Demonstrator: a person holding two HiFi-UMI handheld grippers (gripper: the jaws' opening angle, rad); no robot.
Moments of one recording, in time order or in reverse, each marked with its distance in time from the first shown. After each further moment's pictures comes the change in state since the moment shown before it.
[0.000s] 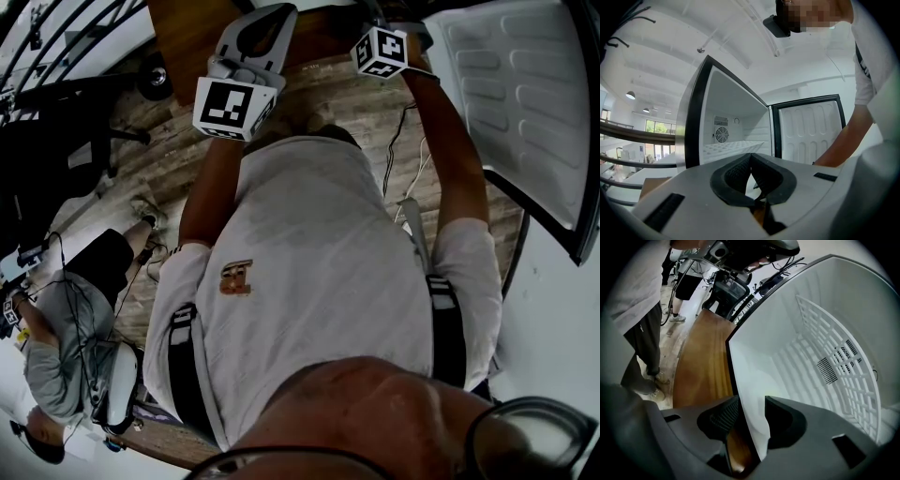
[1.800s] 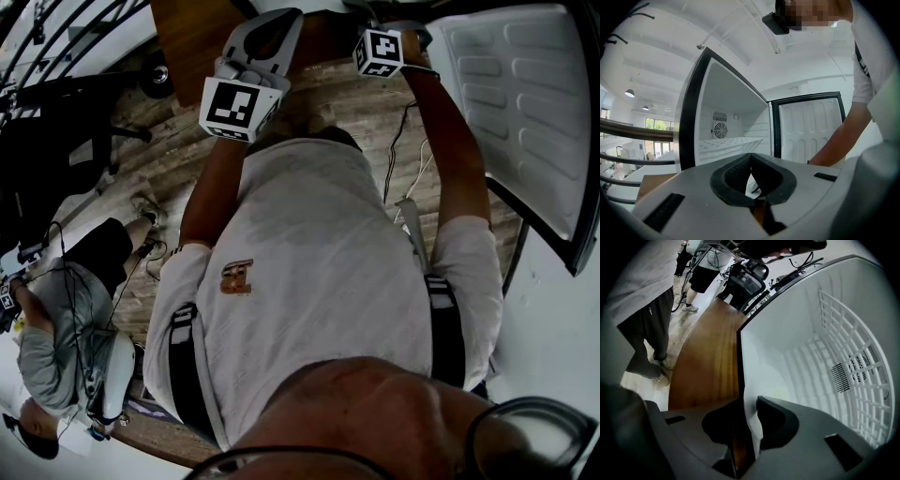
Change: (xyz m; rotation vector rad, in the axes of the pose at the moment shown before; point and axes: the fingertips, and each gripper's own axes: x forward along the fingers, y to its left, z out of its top) left arm 0.002 0.001 -0.006 -0.007 0.028 -0.006; right arm 0.018 0.012 -0.003 -0.156 0.037 0.064
